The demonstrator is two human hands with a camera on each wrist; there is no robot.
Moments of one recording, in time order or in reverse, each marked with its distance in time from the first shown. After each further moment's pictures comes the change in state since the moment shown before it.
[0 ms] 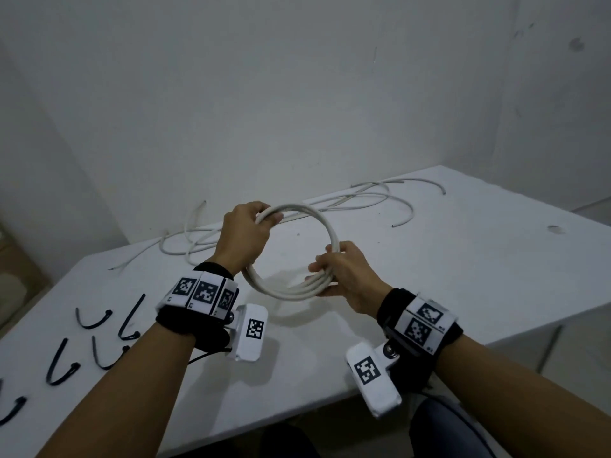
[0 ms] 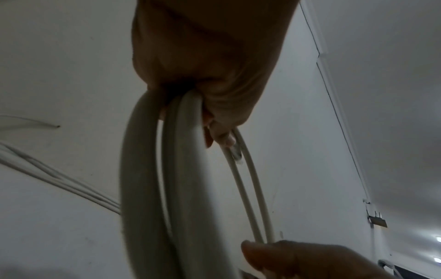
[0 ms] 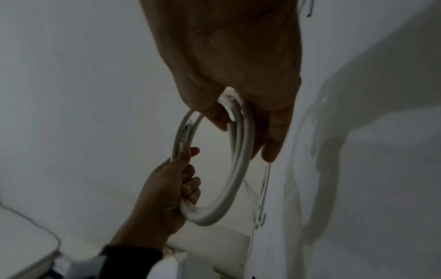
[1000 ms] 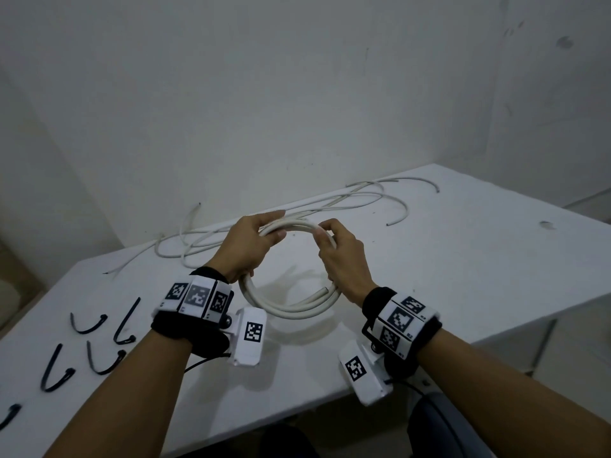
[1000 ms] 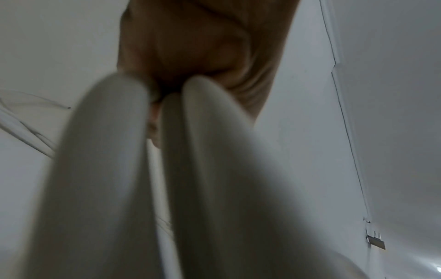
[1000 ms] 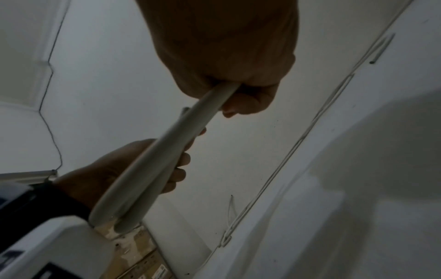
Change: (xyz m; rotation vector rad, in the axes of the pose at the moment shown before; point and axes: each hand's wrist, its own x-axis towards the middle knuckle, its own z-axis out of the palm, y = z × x) left_hand -0.010 0.002 0.005 -0.096 -0.230 -0.097; right_hand 0.012 0.000 0.000 -0.451 0.218 -0.480
